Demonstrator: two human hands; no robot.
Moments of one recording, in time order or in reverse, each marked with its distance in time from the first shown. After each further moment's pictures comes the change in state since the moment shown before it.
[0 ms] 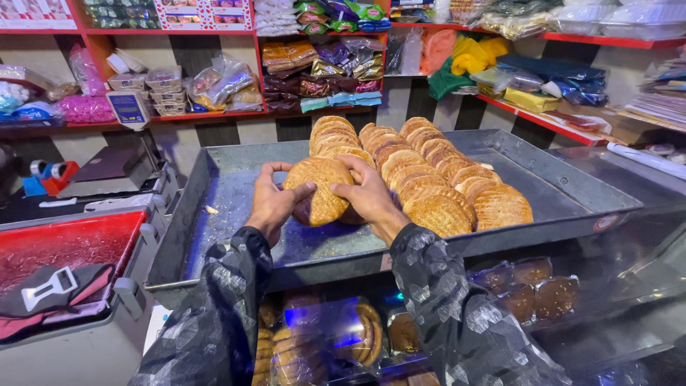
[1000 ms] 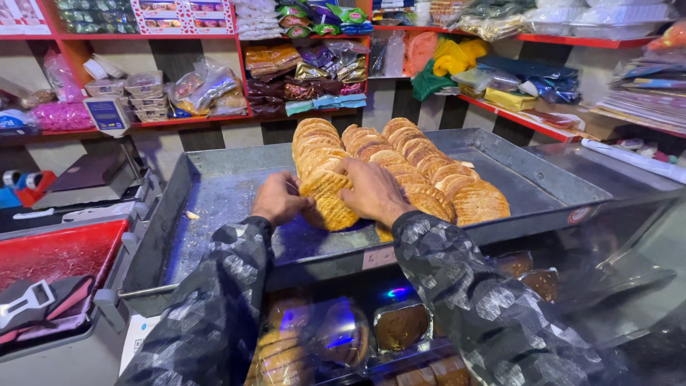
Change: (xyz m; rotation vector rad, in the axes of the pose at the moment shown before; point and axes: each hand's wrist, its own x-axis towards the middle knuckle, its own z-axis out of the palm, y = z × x) left_hand 0.023 0.000 0.025 0.685 -0.178 0.004; right_hand -0.023 -0.080 -0.034 -1.137 -0.152 0.019
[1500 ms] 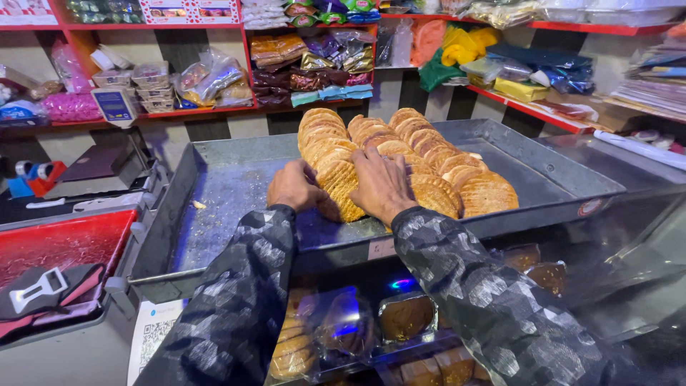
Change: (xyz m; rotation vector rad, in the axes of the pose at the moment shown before) left_hand -0.017 0.031 0.001 0.184 0.044 -0.056; right_hand 0.010 0.017 0.029 -0.197 0.161 -0.079
